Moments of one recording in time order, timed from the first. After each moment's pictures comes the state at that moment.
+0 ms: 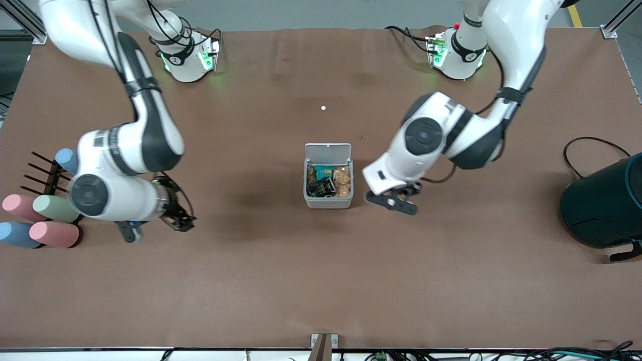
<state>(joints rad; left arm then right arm) -0.20 0.53 -0.51 -1.60 0.24 2.02 -0.47 0.20 0.46 -0.09 -1.60 0.11 1.84 1.02</state>
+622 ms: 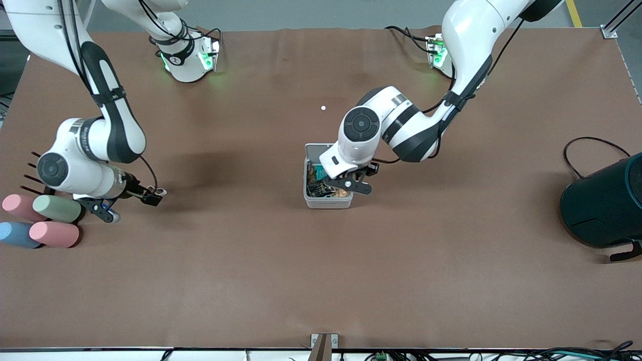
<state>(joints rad) -0.30 0.61 -0.51 -1.57 0.24 2.03 -0.59 0.01 0.36 -0.08 -2.12 0.05 2.36 0.46</state>
